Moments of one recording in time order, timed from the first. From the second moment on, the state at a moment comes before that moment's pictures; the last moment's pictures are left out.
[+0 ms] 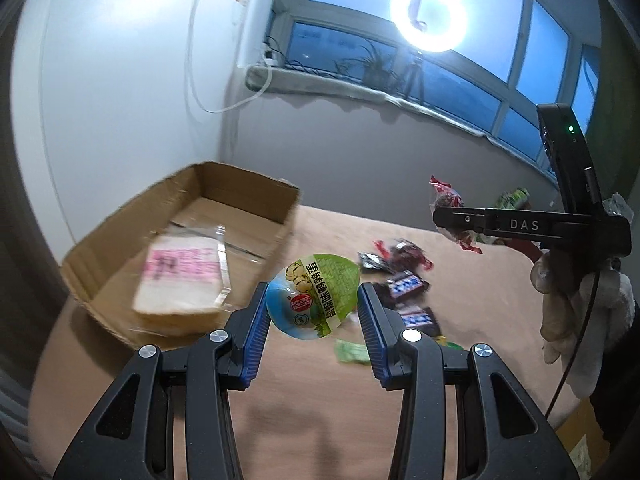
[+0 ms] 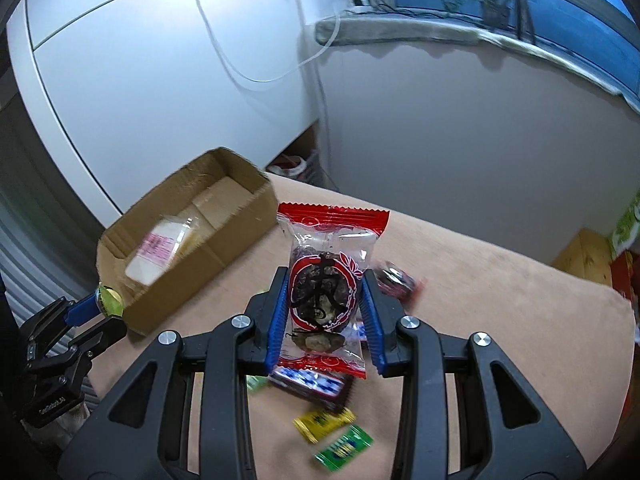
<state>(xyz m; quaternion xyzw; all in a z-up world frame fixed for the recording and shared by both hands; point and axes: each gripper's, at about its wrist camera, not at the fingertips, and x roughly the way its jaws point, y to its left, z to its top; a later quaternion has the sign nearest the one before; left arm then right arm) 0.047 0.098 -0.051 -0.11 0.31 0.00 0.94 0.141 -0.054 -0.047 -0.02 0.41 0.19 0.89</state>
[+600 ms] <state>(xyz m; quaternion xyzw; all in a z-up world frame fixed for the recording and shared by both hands) 0.048 0.199 -0.058 -0.12 0.31 0.10 0.94 0.200 0.054 -0.050 -0.05 0.42 0.23 0.87</state>
